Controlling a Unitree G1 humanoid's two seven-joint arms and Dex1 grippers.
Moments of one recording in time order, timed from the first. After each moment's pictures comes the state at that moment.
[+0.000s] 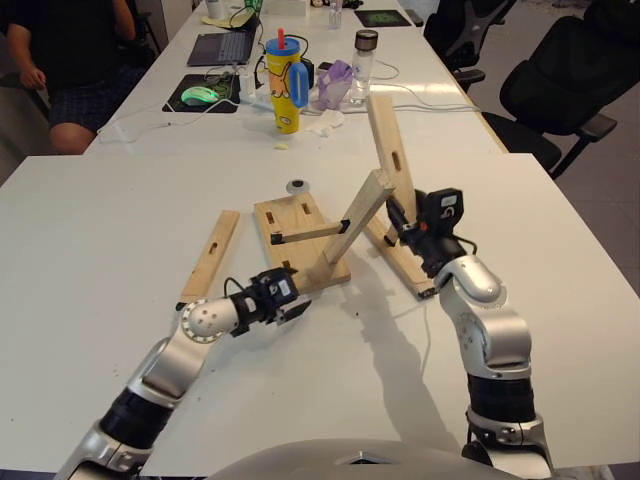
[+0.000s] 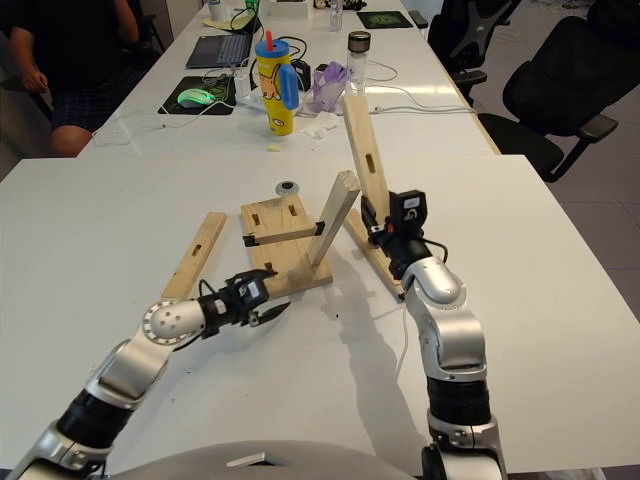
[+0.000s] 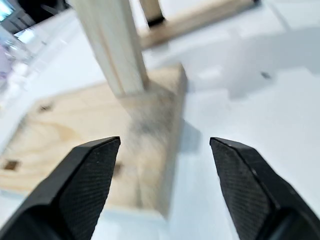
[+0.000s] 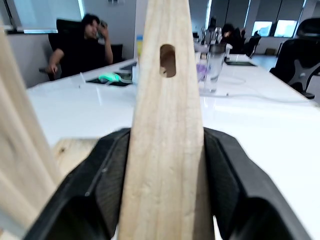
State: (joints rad) left arm -0.05 0.60 -0.33 -0.30 0.07 0.33 -0.73; right arm -0.23 -0.17 -0.07 -0.37 0.24 0.50 0.20
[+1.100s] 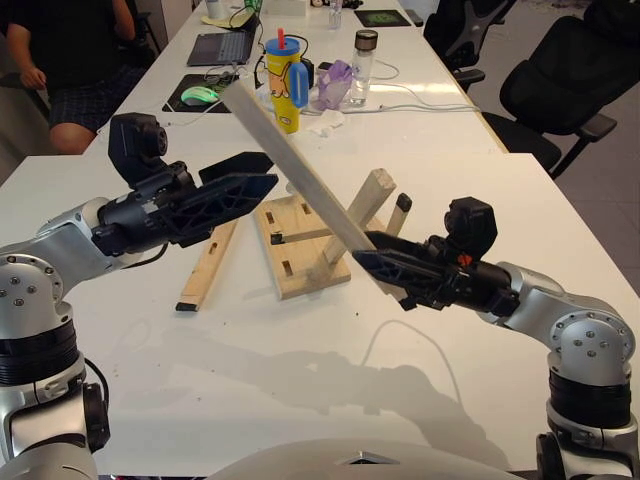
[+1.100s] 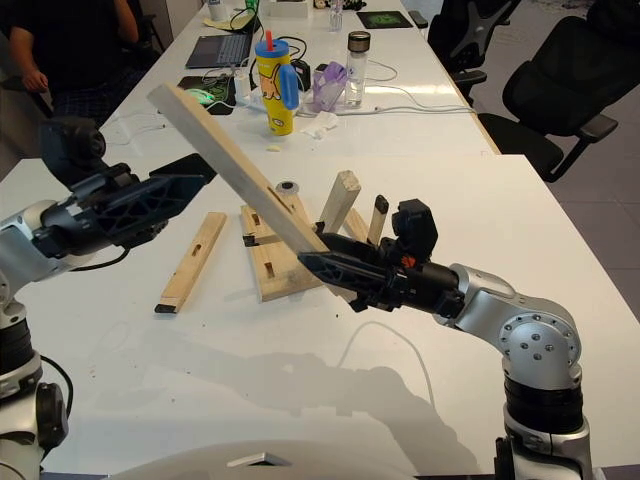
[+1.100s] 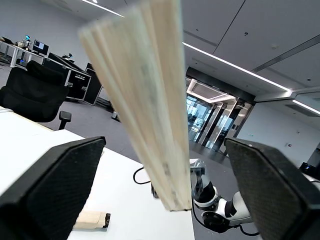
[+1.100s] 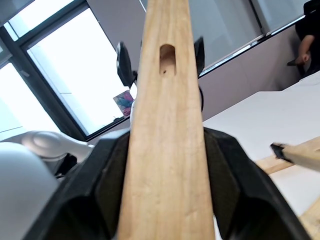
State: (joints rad) left arm -0.43 0.68 0.31 -0.30 -1.59 1.02 -0.64; right arm -0.17 -0.54 -0.16 -0.50 1.43 0.97 0.70
